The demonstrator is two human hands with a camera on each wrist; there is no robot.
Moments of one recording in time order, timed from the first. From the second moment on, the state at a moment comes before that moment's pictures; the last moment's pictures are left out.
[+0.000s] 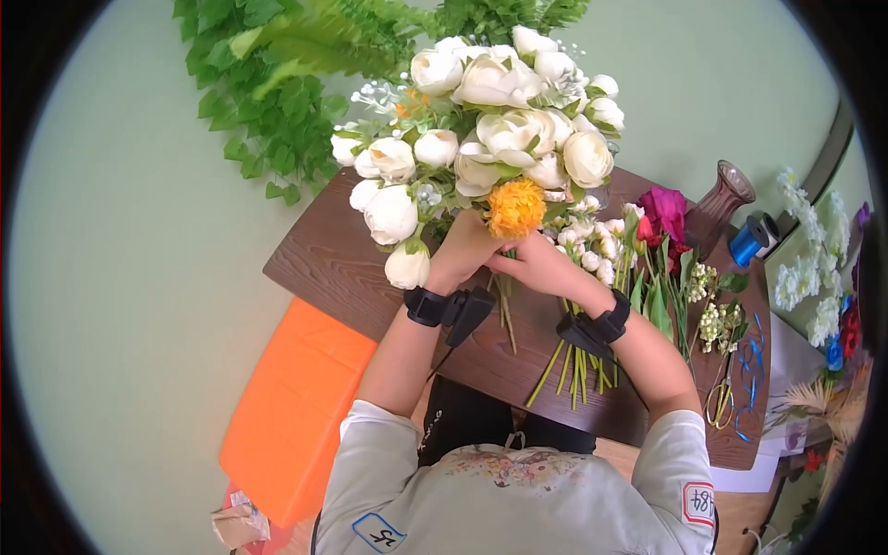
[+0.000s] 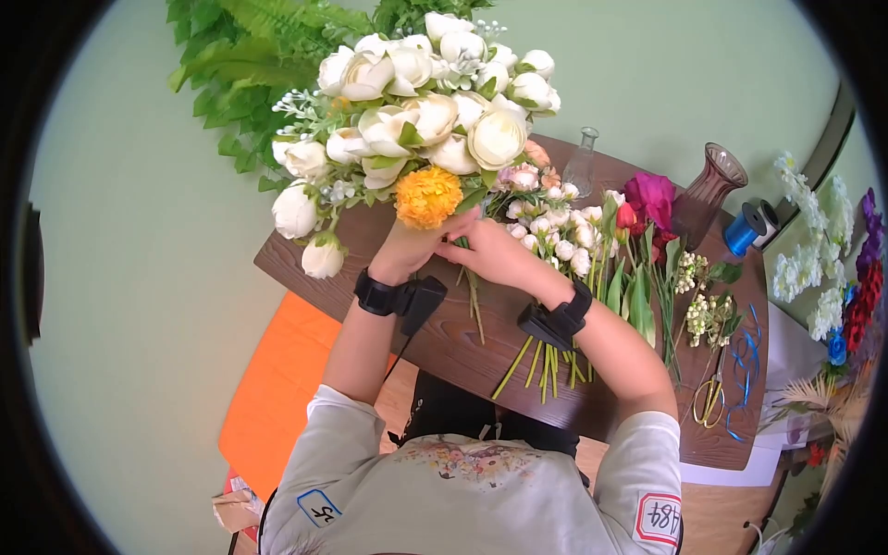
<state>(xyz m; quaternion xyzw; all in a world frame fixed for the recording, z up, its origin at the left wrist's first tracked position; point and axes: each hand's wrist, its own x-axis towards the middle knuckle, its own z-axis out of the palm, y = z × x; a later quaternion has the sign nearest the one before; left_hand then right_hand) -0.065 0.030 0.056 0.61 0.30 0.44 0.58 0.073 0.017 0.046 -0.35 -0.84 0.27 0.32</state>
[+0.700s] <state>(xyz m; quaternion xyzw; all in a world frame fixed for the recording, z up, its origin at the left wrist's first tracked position) -0.161 0.020 0.102 0.55 0.26 0.63 0.49 -0.052 0.123 -0.049 -0.60 -0.75 0.27 0.04</state>
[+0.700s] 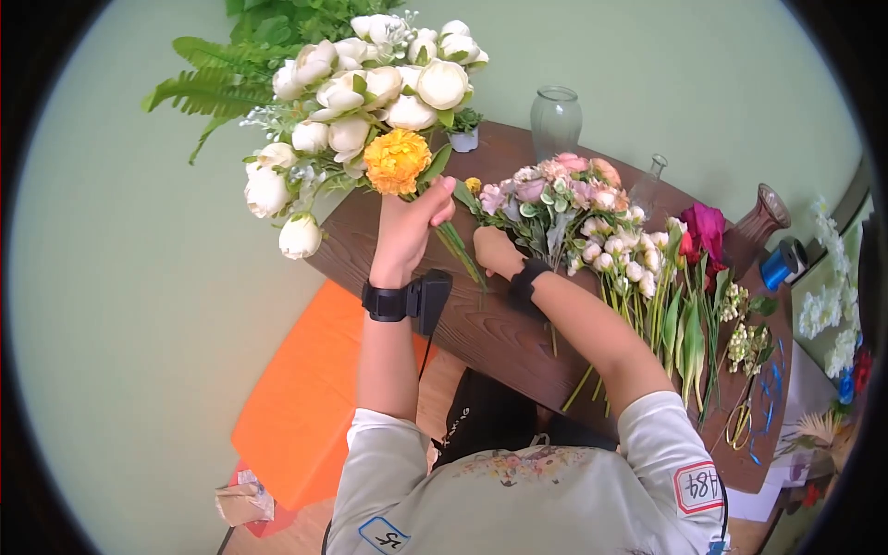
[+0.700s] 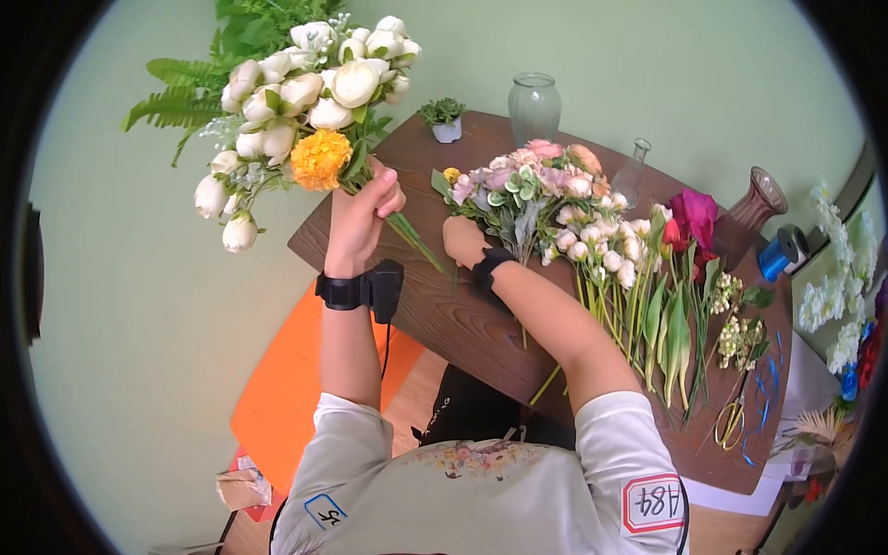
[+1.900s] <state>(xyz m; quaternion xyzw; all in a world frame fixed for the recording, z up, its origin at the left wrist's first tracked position) -0.152 0.037 0.090 0.53 0.19 0.59 0.58 0.003 0.007 0.051 -0.32 -0.79 0.20 0.48</state>
